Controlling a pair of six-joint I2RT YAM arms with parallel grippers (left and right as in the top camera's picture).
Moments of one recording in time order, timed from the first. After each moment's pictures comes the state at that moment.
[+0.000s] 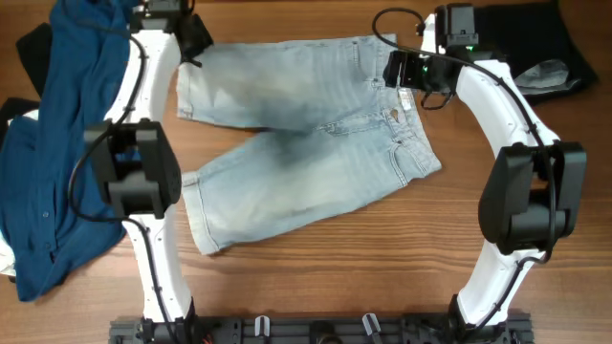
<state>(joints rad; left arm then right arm) -0.02 2.36 2.11 -0.77 -0.09 -0.49 0.07 2.05 1.62 -0.64 -0.16 0.18</state>
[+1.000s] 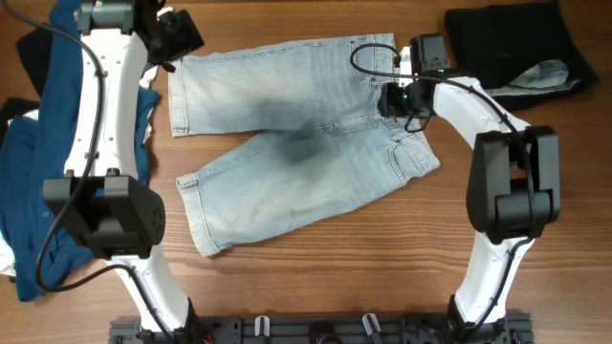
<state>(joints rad) -0.01 2.05 2.11 -1.19 -0.10 -0.47 0.12 2.13 1.47 -0.53 -0.15 0.13</state>
